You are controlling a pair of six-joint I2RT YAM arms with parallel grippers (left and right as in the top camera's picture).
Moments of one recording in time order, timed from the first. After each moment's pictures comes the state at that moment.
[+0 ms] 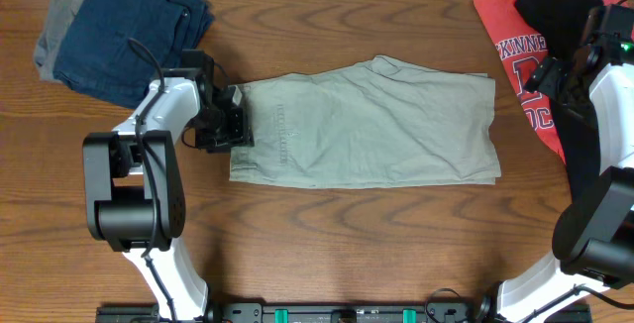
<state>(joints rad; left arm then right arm) 0.01 2.01 1.30 -0.89 0.33 -0.07 -0.31 1.85 1.55 -0.95 0.15 0.33</state>
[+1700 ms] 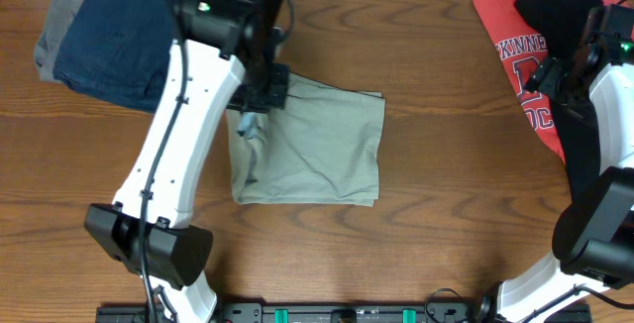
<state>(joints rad) -0.37 1.86 2.07 -1.67 0.02 -0.22 -0.31 1.85 1.55 -0.95 0.15 0.33</state>
